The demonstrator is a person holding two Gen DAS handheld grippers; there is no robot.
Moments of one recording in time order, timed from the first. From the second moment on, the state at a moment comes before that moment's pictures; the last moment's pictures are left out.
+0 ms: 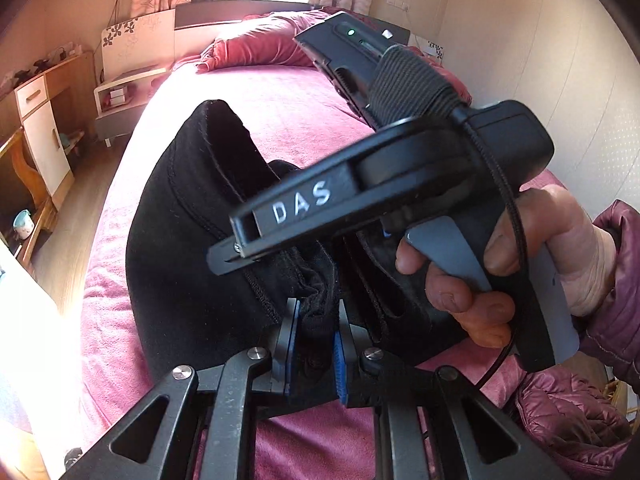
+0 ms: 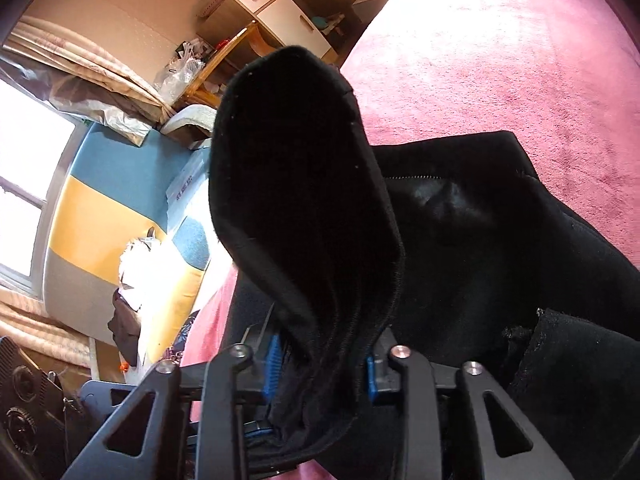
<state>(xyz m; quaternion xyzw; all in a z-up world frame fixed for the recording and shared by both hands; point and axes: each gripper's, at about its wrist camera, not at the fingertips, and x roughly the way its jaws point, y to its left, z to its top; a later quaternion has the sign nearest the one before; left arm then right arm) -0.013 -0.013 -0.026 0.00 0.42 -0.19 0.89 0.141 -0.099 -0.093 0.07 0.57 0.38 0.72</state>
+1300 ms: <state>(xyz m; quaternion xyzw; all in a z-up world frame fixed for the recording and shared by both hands) 0.007 0.167 -0.041 -0.28 0.44 -0.11 0.84 0.114 -0.119 0.003 0.21 0.49 0.42 0.74</state>
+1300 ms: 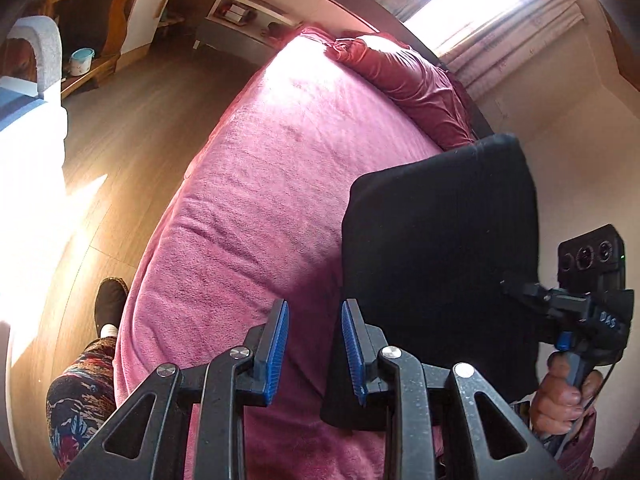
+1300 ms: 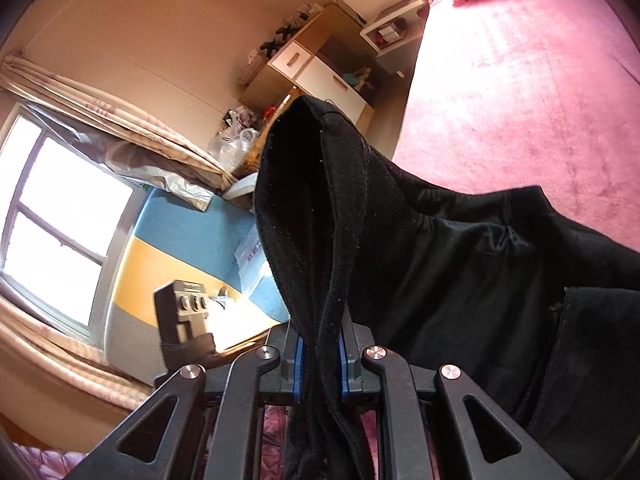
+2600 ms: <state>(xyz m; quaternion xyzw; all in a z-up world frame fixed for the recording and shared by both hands) 0.041 -0.077 -0.059 -0.10 0.51 -0.29 0.80 0.048 -0.456 -0.113 0.39 0.47 0.13 0.78</state>
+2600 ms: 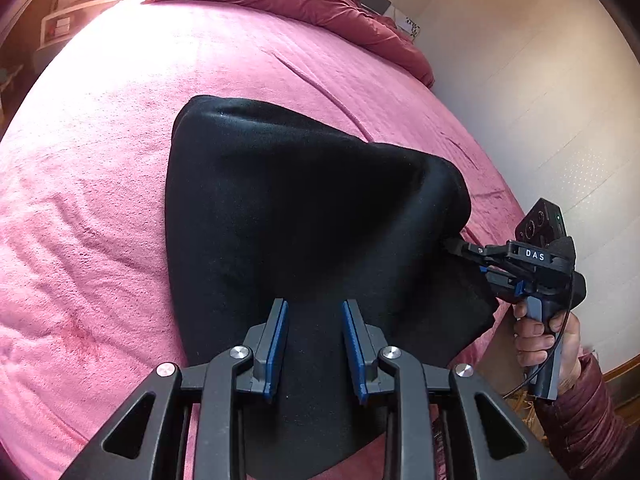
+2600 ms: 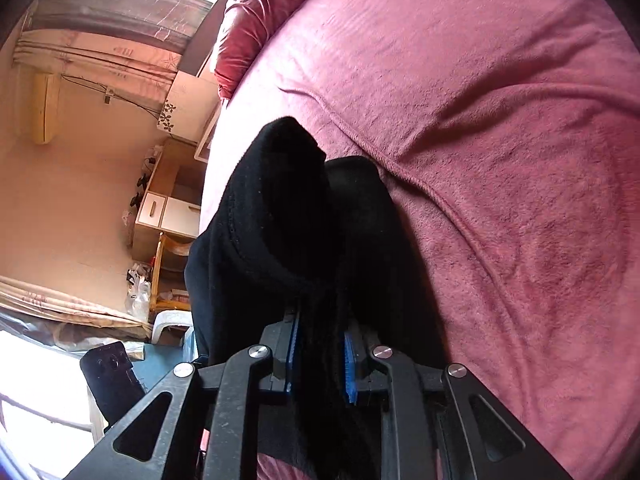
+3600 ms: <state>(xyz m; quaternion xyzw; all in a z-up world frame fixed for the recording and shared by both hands) 0.020 -0.036 -0.045 -0.11 0.47 -0.29 0.82 -0.051 -0.414 -0.071 0.34 0.47 0.06 0.81</state>
